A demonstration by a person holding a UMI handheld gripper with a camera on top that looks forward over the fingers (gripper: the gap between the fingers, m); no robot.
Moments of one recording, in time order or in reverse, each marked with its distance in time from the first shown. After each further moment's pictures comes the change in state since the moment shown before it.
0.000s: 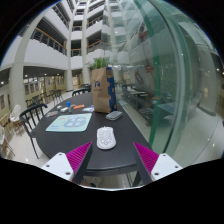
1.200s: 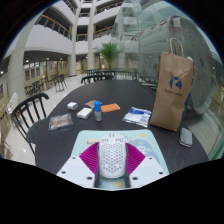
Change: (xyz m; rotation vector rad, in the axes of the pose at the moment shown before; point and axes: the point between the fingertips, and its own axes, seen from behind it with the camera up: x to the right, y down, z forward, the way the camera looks) arm -0.281 -0.062 0.280 -0.146 -0.003 -0.078
